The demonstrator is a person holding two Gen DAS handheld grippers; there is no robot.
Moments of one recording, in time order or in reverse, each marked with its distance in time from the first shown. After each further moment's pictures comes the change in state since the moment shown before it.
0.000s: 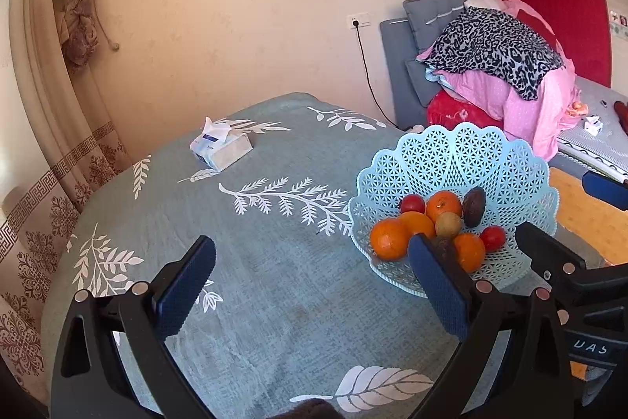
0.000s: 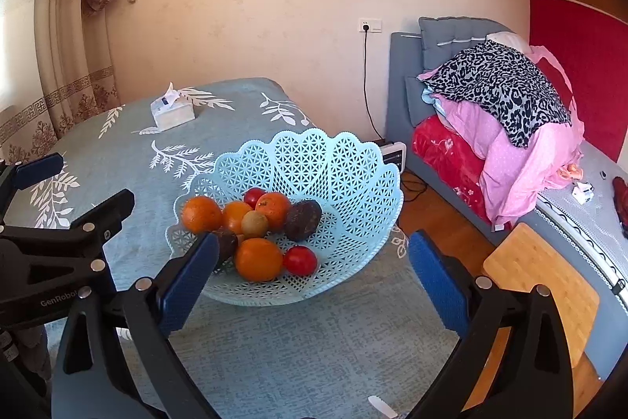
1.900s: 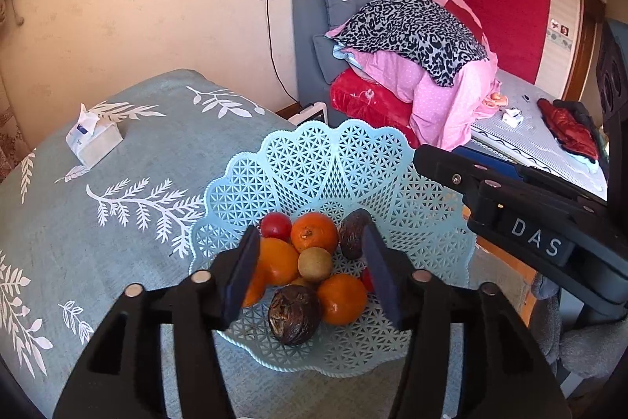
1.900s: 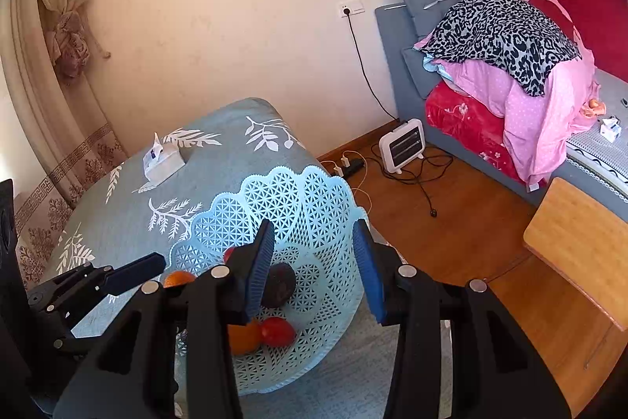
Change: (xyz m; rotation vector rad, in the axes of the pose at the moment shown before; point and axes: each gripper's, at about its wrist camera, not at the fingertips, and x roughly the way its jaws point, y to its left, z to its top) left arm 0.050 -0.058 0.037 -0.006 0.108 -0.386; right arm 0.042 -0.068 0.043 0.247 0.021 0.117
